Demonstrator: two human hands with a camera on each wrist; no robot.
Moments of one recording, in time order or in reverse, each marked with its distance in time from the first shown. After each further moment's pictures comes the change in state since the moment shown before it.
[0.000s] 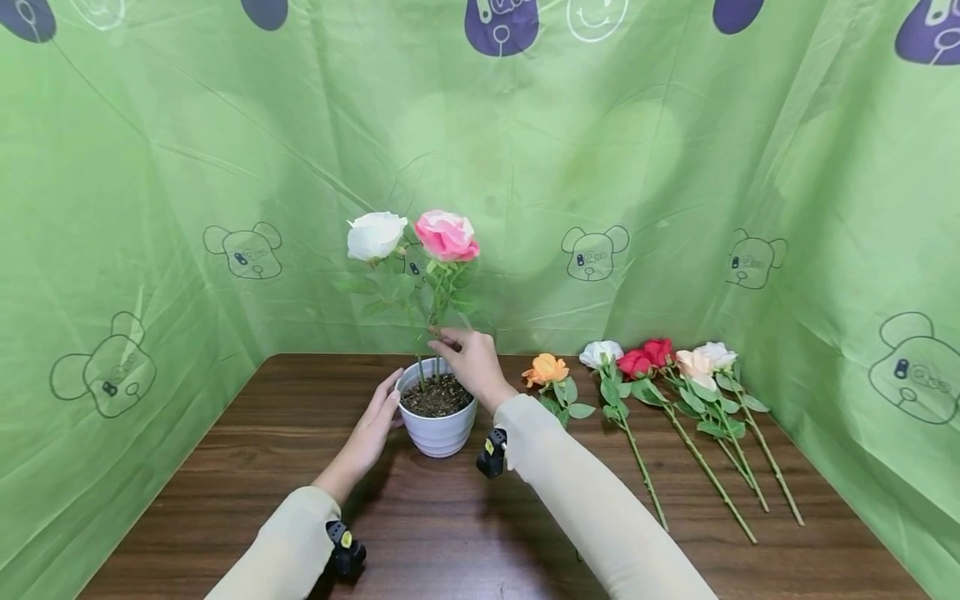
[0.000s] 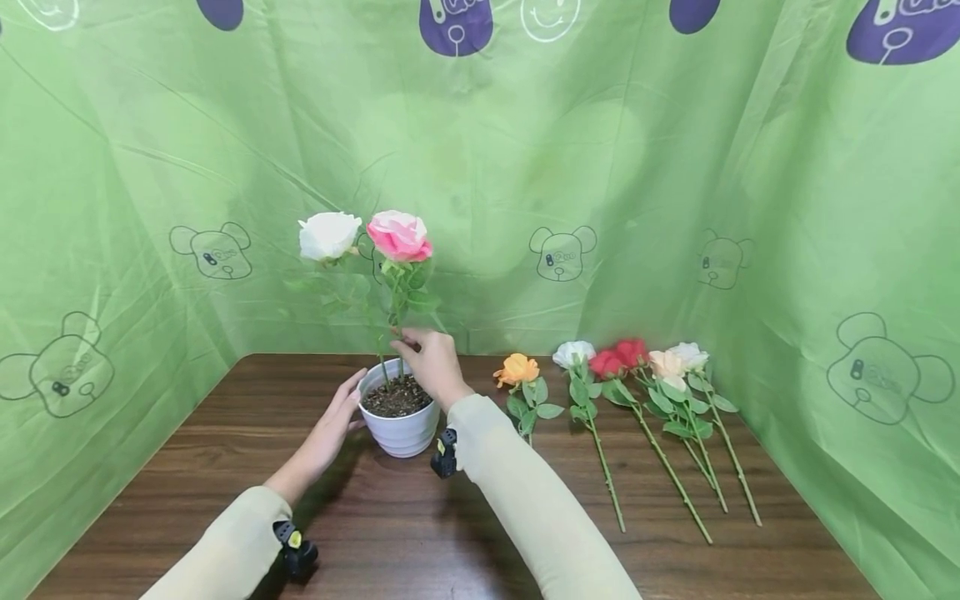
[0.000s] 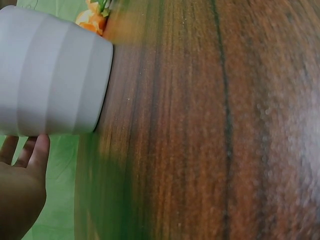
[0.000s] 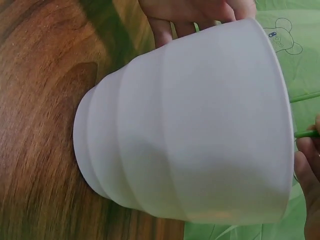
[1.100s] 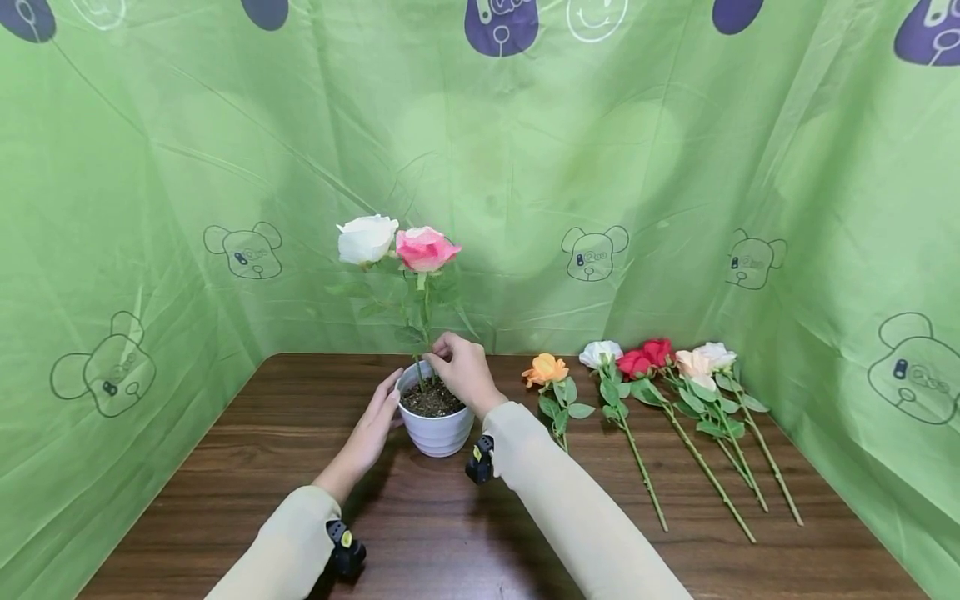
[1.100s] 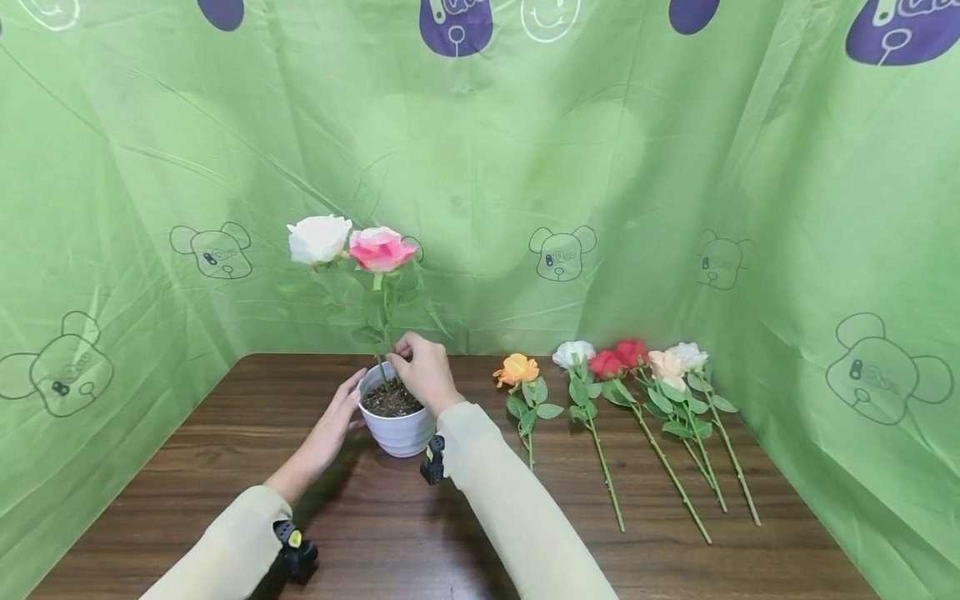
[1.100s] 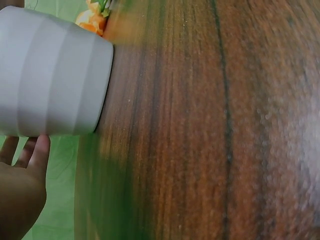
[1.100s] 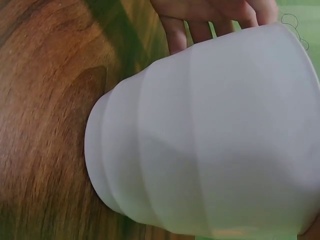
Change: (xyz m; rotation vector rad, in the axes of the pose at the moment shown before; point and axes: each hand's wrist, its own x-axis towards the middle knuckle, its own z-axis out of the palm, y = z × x) left_hand -0.001 -0.001 0.000 -0.013 -0.004 0.006; right_hand -0.009 0.001 0.019 -0.037 -0.023 0.098
